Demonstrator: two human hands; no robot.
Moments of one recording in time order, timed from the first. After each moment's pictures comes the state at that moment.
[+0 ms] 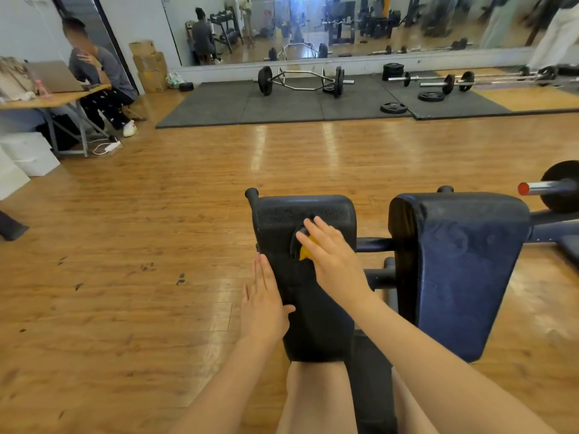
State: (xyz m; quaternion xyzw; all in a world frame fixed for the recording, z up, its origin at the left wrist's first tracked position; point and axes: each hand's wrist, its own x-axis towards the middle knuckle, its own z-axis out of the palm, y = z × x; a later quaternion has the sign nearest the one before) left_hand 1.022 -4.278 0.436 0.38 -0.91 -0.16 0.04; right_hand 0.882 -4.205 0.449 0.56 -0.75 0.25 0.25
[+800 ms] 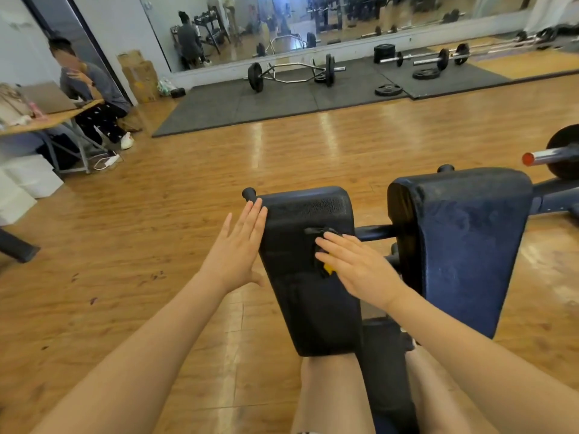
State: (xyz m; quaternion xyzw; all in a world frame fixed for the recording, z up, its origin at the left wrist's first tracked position) left_hand 1.007 -4.356 0.511 0.17 -0.97 0.15 -0.05; right_hand 0.864 -4.159 0.441 0.62 -0.73 0.11 0.25
